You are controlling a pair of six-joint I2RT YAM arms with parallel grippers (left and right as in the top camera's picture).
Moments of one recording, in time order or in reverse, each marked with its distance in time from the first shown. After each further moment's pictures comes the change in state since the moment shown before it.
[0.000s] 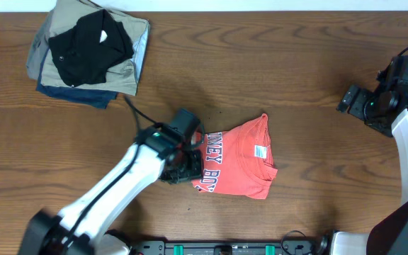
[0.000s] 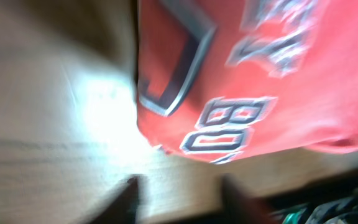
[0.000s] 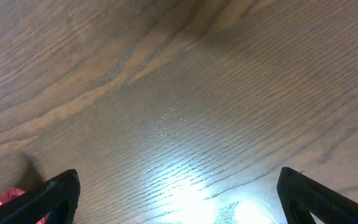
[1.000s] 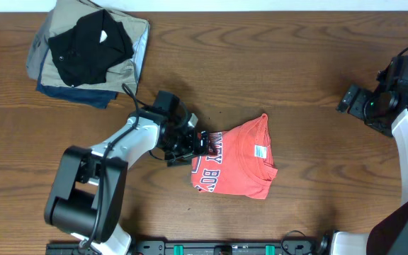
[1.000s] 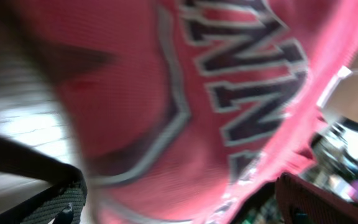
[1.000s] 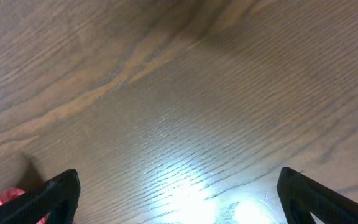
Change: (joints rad) left arm 0.225 0.374 0.014 0.283 0.446 0.257; right arm 0.000 0.000 0.000 0.000 0.000 0.000
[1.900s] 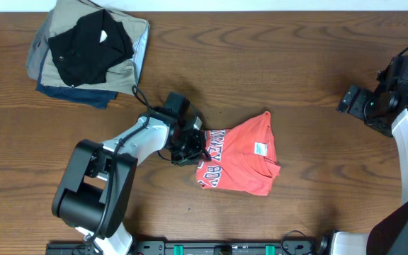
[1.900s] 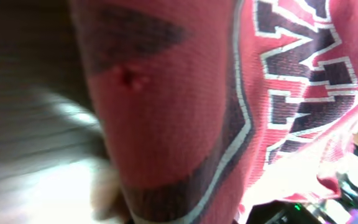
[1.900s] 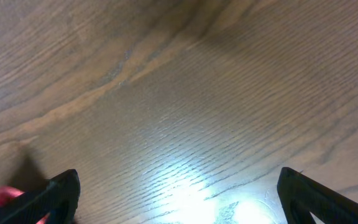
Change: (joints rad) left arm -0.053 0.026 0.037 -0.012 -0.120 -0.171; right arm 0.000 0.000 0.000 0.000 0.000 0.000
